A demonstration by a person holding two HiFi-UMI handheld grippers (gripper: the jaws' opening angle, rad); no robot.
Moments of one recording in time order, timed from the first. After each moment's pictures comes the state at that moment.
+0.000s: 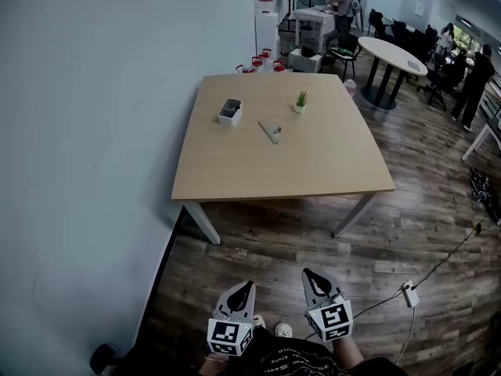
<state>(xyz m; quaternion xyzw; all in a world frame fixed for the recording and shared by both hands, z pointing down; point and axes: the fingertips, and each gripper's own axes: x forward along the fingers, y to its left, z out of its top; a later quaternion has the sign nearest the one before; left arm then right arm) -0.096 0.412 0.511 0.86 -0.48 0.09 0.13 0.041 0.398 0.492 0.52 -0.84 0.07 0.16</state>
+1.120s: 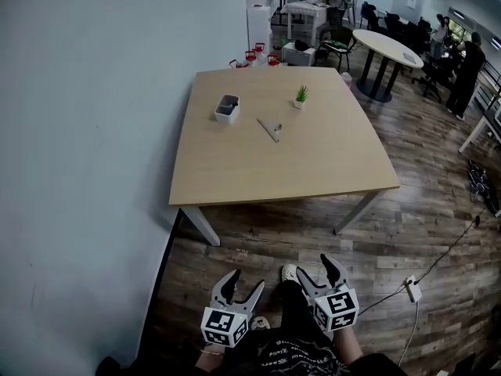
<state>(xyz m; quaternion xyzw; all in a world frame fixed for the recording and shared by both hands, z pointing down) -0.124 0.347 0.540 0.89 -0.43 0.09 0.16 0.029 0.335 0.525 0.55 -0.81 0.14 0.15</state>
